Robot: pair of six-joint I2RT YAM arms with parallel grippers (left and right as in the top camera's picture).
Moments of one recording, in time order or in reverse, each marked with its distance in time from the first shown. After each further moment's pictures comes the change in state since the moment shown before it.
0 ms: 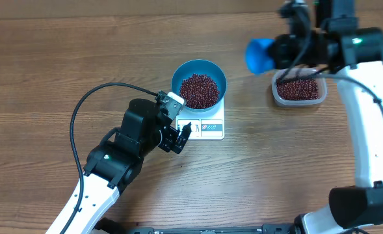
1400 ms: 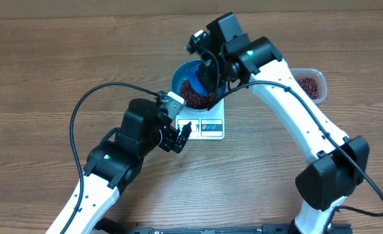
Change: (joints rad) left arm 0.000 0.000 0.000 0.004 -0.003 0.000; right arm 0.353 0.216 -0.032 0.126 0.150 -0.084
